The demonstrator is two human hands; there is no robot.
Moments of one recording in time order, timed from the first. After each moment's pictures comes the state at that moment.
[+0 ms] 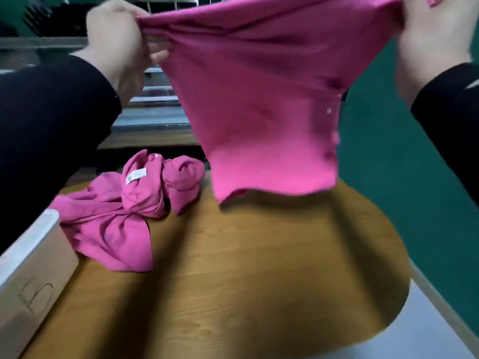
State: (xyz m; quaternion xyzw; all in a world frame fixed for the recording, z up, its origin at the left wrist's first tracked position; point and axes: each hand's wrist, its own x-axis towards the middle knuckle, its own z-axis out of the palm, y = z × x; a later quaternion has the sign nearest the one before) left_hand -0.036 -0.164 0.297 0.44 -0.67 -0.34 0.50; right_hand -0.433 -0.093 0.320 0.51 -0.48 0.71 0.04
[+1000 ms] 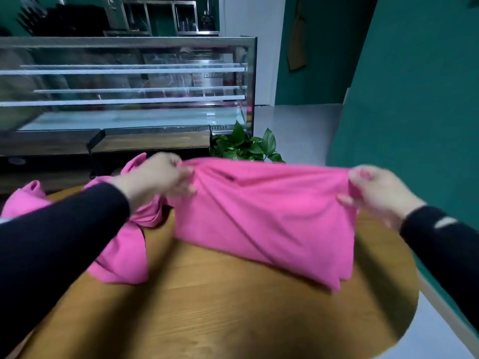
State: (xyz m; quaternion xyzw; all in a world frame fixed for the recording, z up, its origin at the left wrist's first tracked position) left_hand -0.051 -0.127 0.184 0.60 -0.66 -0.37 0.27; right_hand -0.439 -0.044 0.153 0.45 -0.68 0.48 -0.31
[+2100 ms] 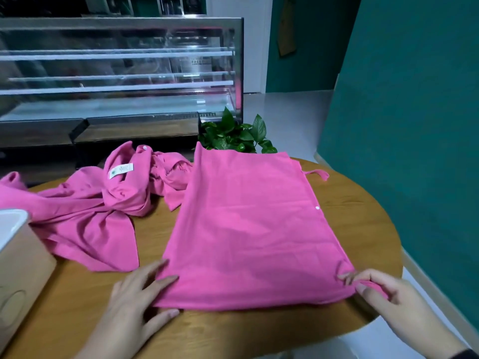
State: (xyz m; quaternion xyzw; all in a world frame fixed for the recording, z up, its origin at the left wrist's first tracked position) left_hand 0.028 0.008 -0.038 0.46 -0.85 -0.05 0.24; right_hand -0.440 0.118 0.022 0.59 -0.62 0.40 -0.34
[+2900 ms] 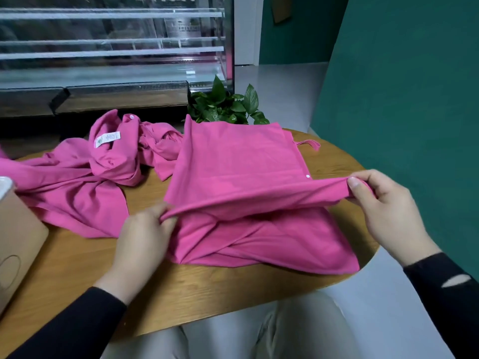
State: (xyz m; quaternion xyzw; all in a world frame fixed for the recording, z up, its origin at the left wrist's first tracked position) left_hand -0.043 -0.015 0.022 0.60 -0.73 -0.10 0.32; right_hand -0.424 0.076 0.083 0.54 -0.68 0.48 -0.14
